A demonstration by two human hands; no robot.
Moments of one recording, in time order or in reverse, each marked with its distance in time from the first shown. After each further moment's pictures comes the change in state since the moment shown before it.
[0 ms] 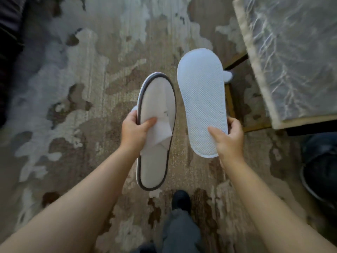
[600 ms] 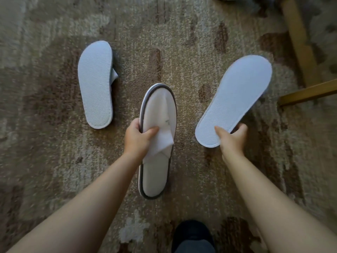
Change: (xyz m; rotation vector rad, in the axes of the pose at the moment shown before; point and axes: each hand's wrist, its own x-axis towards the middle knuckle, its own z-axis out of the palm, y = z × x) left_hand 0.150 -0.465 0.097 0.116 -0.030 -0.170; right_hand 0.175 0.485 0.070 -0.118 0.312 0.256
